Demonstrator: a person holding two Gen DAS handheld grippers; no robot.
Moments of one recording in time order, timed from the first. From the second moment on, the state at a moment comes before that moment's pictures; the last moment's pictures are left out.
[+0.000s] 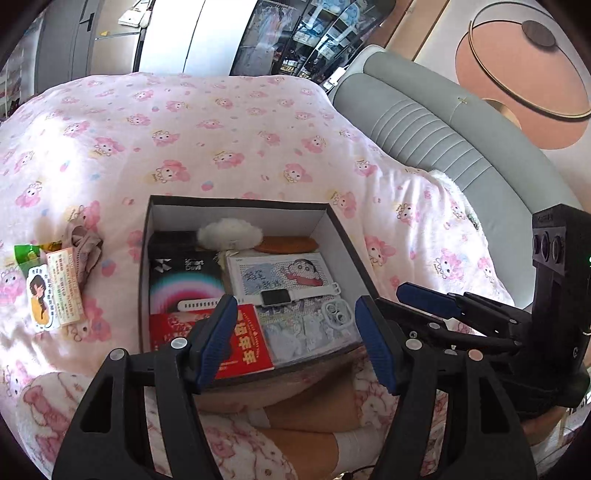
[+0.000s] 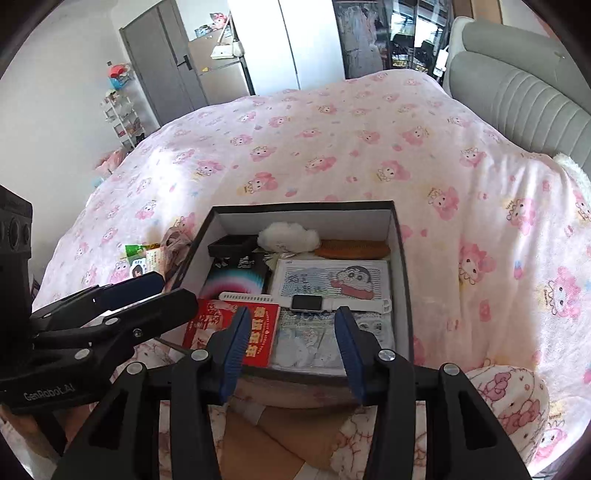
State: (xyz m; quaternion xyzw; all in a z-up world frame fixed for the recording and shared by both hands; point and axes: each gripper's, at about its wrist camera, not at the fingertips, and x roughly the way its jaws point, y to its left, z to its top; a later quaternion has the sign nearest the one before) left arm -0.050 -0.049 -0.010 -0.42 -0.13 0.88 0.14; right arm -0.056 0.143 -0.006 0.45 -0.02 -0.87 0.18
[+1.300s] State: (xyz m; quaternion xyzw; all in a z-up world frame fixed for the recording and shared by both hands) left arm -0.099 -0.375 -0.214 -0.49 -0.35 0.80 -0.03; right arm -0.221 -0.186 -0.205 0.70 0.00 -0.66 0.28
